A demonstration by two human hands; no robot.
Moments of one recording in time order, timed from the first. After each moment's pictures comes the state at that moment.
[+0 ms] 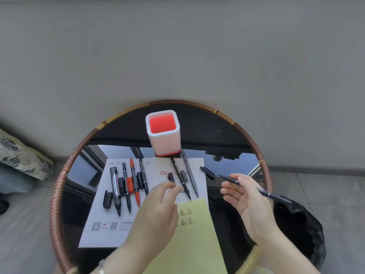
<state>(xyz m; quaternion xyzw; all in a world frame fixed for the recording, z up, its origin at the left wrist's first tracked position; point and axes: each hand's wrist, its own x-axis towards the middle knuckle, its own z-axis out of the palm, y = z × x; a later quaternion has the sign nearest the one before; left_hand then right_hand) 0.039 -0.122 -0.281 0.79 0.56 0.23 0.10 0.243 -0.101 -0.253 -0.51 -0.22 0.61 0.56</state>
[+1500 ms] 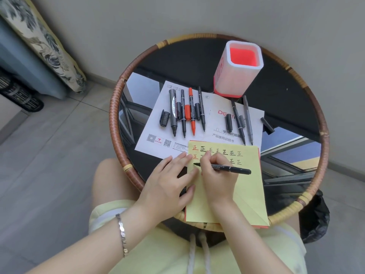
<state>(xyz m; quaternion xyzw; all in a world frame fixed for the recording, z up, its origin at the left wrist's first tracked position) -0.030 -0.222 -0.338 0.76 0.61 0.19 0.11 0.090 -0.166 -0.335 -0.60 -0.55 0.35 0.46</state>
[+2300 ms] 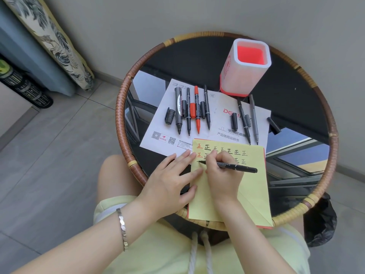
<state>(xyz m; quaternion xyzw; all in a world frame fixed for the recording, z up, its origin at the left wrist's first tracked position) -0.034 -0.223 -0.334 0.77 0.60 0.19 0.14 0.091 -0.164 -0.337 -0.58 -0.55 0.36 0.48</state>
